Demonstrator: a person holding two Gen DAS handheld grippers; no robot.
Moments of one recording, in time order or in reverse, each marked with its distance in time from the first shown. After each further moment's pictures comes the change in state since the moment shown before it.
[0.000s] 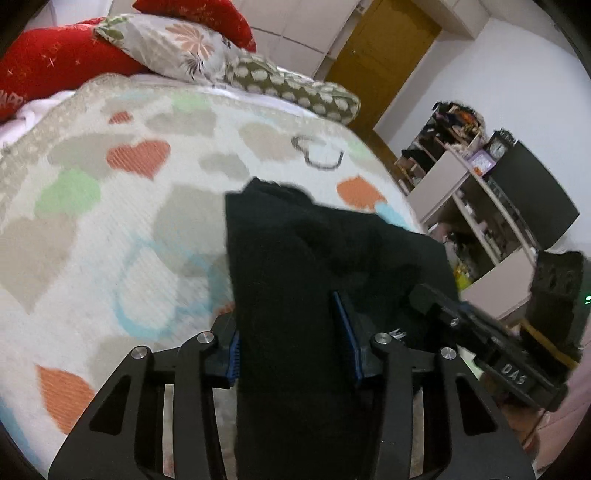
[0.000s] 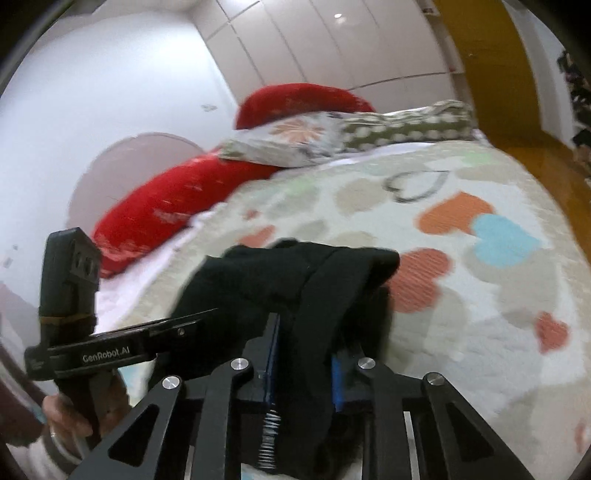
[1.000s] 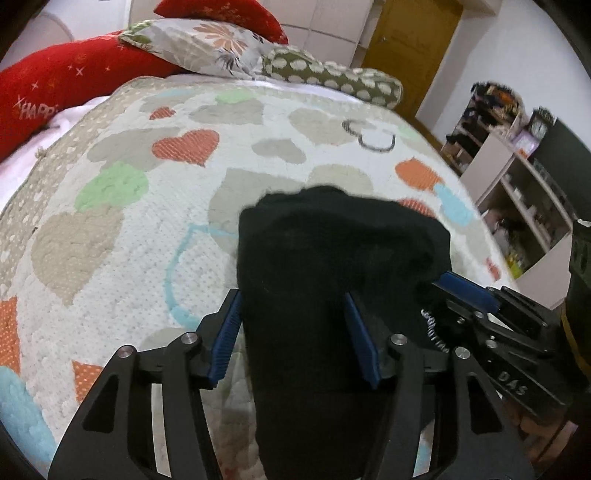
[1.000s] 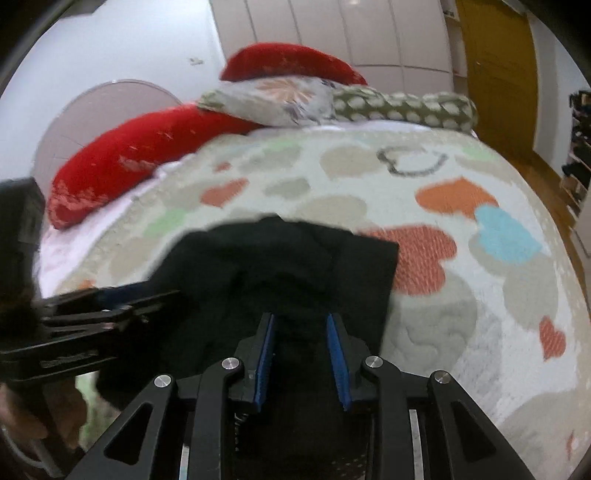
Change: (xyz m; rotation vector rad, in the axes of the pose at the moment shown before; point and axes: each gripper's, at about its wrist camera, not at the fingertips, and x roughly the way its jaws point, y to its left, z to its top) left arm 0.031 0.014 -0.019 0.045 0.021 0.236; right arm 0.051 0.002 -0.025 -0.118 0.140 -0.214
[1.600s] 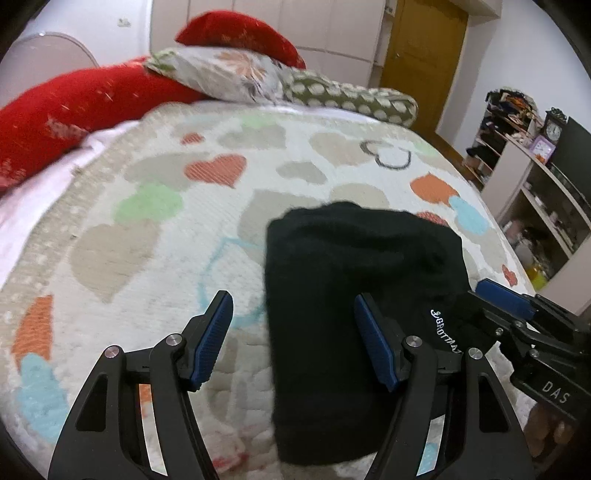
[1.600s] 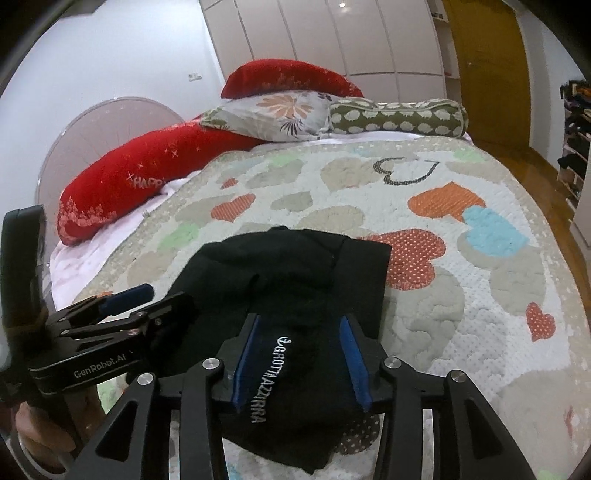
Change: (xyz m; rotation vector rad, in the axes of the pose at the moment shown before) left arm -0.034 -0.004 -0.013 0.006 -0.125 0.133; right arm -0.042 0.008 -0.002 0.034 -0.056 0.026
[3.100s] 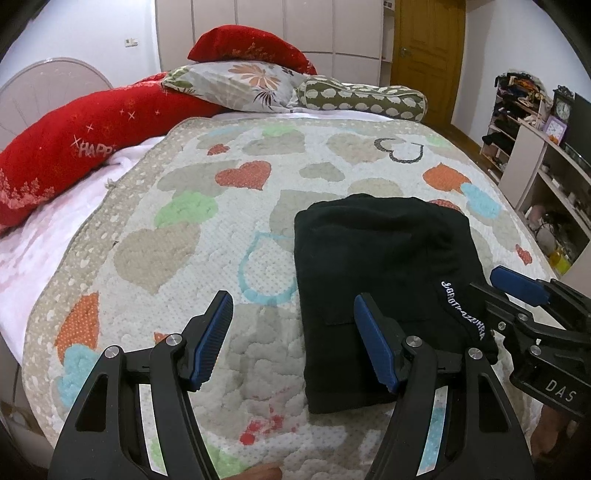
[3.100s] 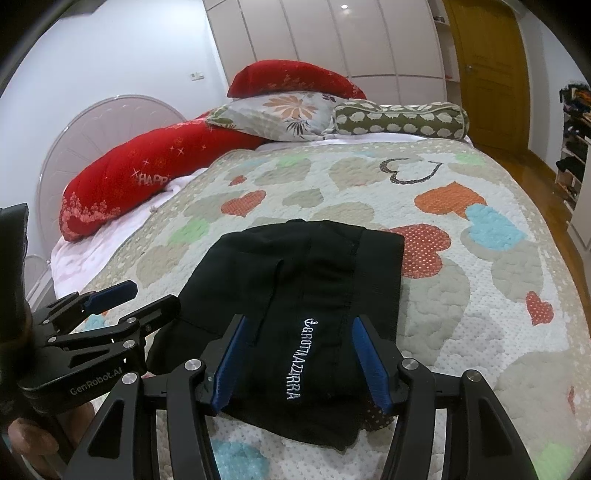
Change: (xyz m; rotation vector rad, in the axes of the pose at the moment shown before) left arm -0.027 -0.002 -0.011 0.062 -0.002 0.114; right arm -0.008 0.018 -0.011 -0.004 0.002 -0.004
